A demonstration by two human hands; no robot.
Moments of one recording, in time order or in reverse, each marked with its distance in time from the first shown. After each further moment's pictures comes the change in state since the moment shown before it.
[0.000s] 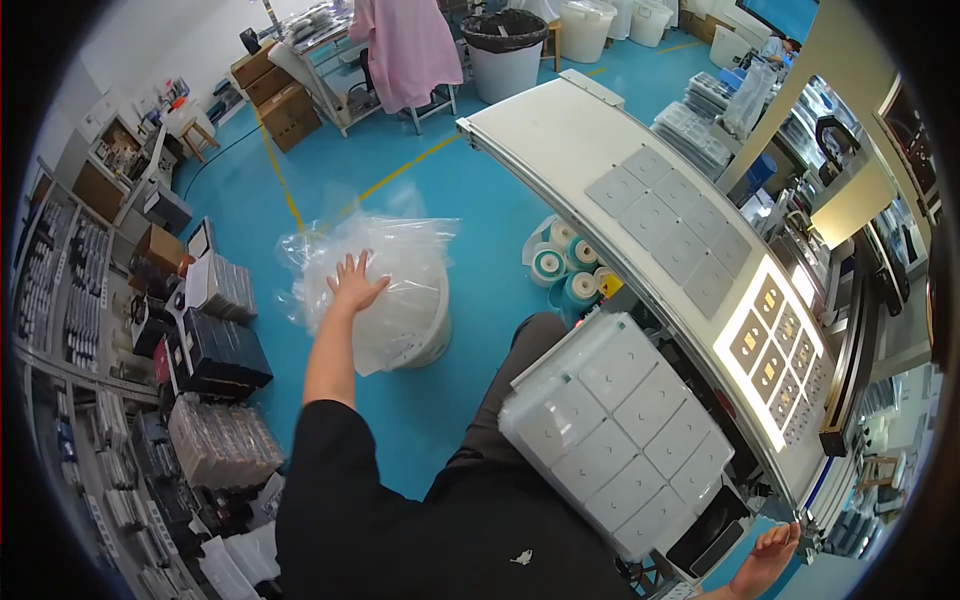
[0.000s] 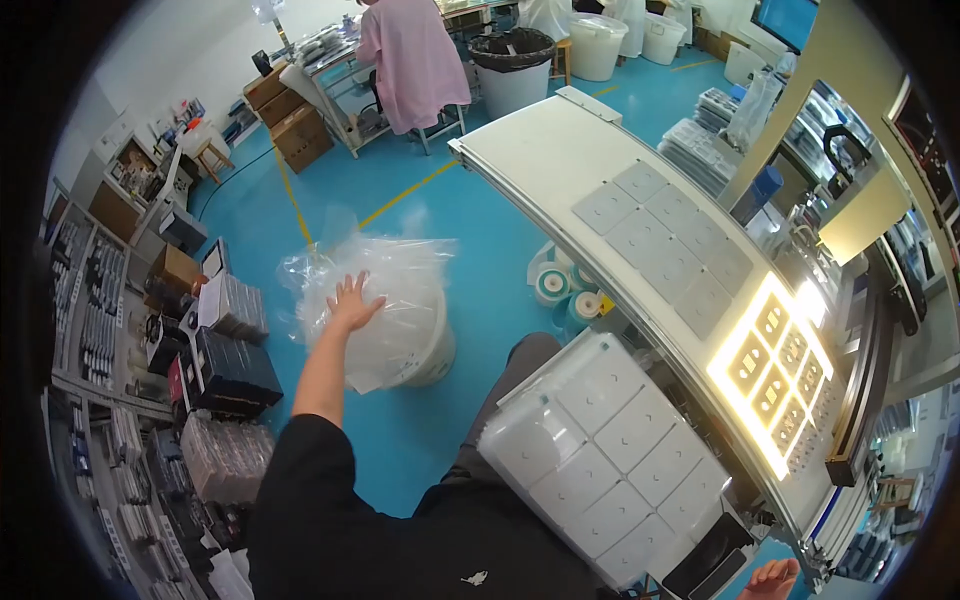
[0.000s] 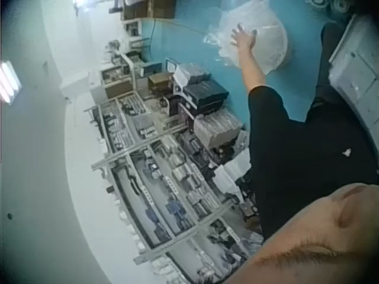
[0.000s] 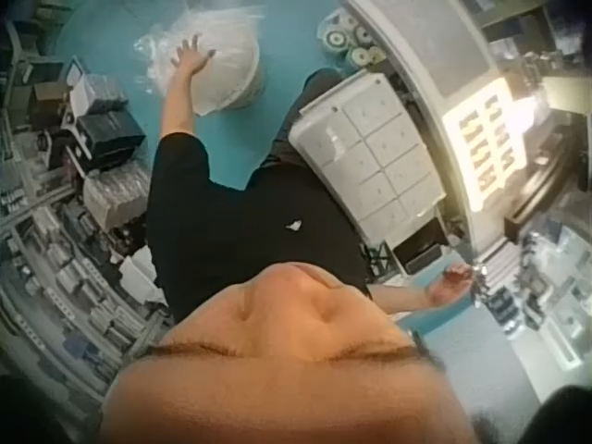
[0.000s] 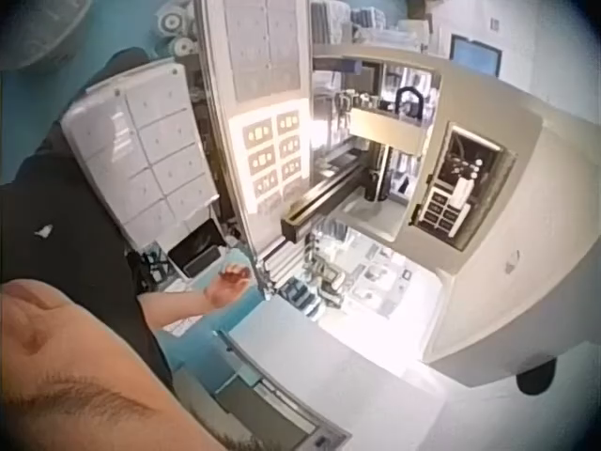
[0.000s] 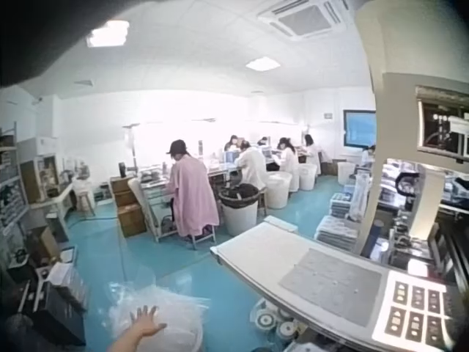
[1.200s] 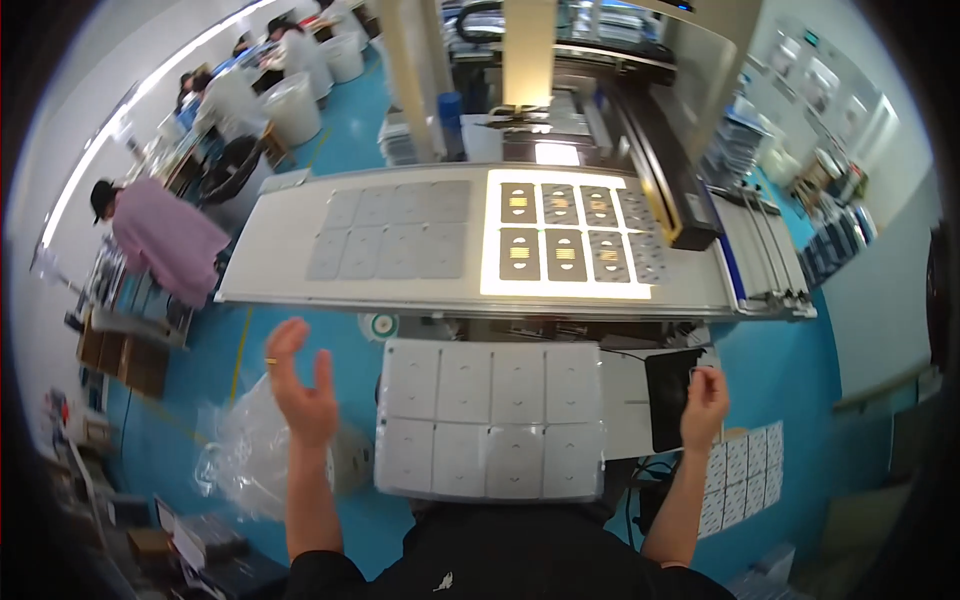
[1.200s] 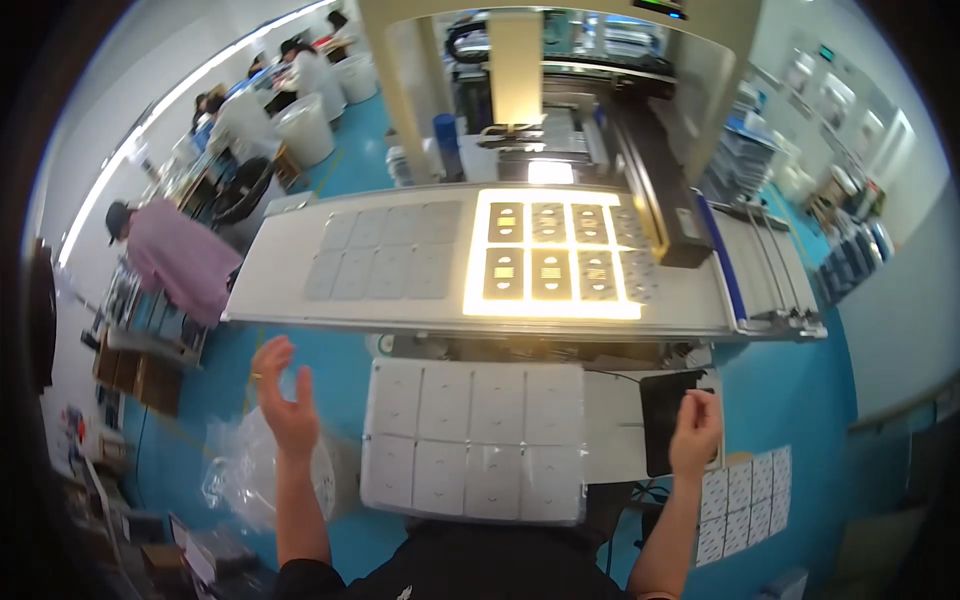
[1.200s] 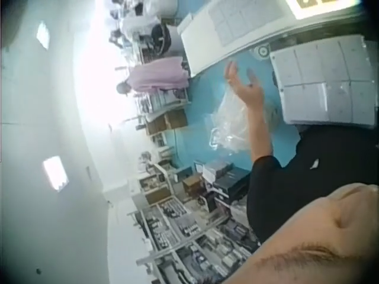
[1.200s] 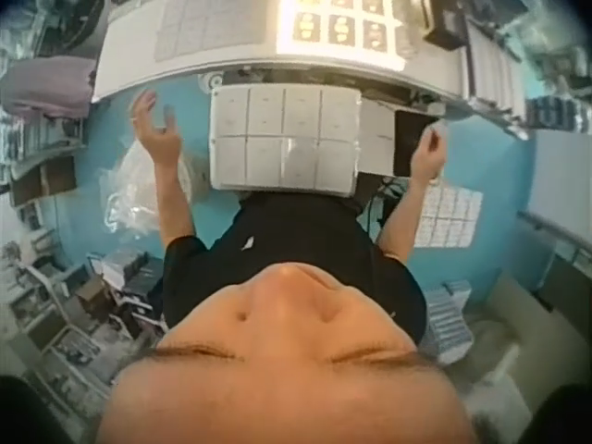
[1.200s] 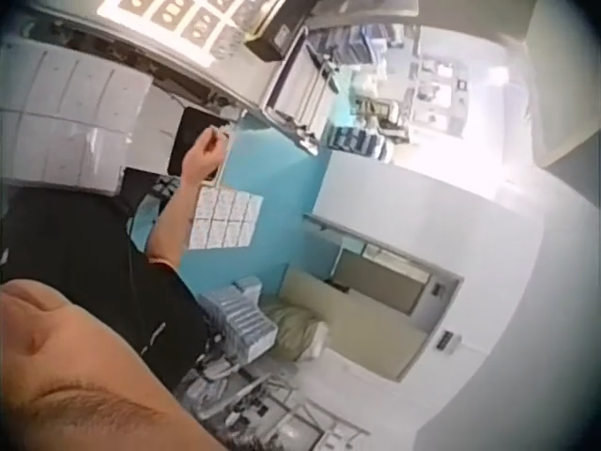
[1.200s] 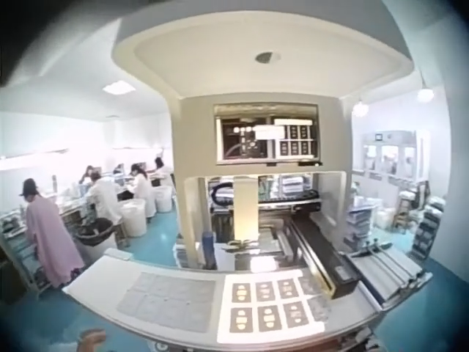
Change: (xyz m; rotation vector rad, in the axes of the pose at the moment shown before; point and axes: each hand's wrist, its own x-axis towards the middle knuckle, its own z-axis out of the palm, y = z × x) left_hand -0.286 0.319 -0.186 -0.919 0.598 1.193; right_hand -0.031 0.107 -0.025 -0.941 0.693 -0.193
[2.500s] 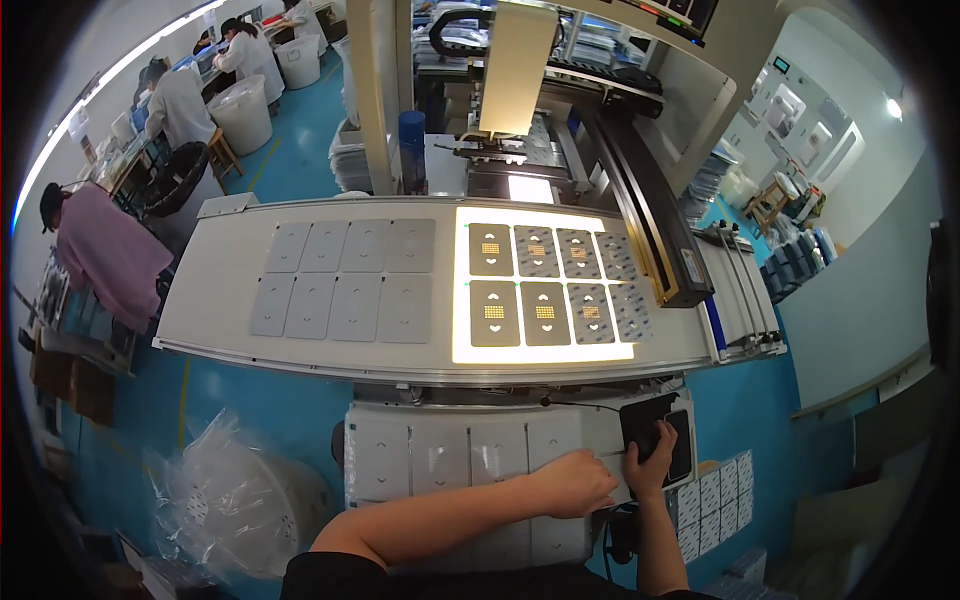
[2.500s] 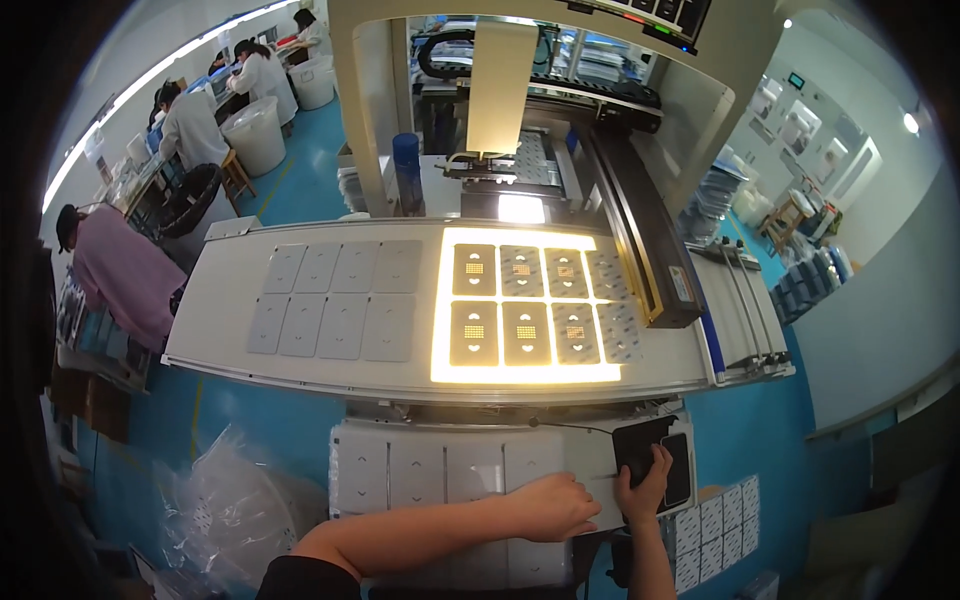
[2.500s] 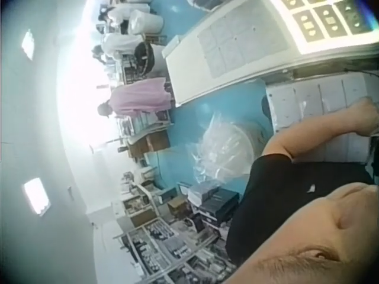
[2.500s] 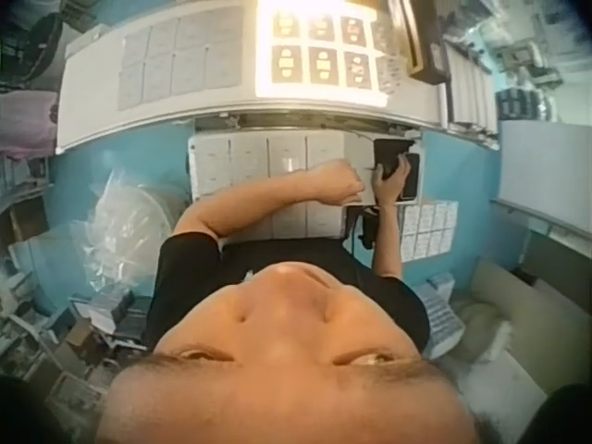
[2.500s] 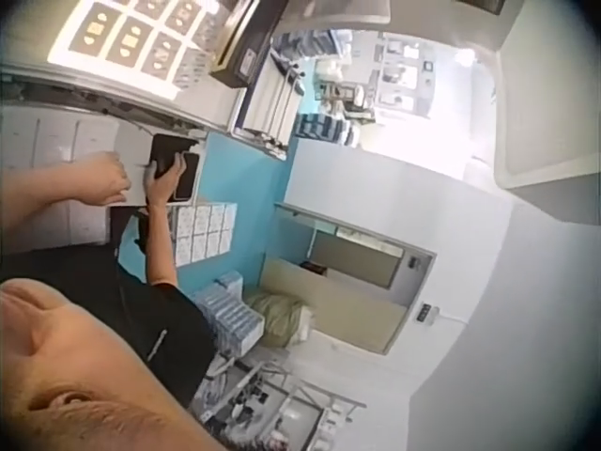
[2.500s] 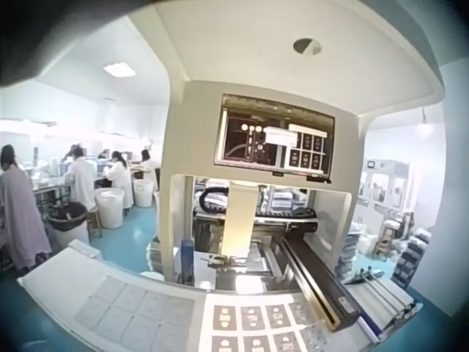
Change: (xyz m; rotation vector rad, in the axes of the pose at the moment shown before) left_hand -0.094 0.197 0.260 -0.608 -1.333 0.776; right_hand -0.026 0.084 0.020 -0.625 -0.146 -0.250
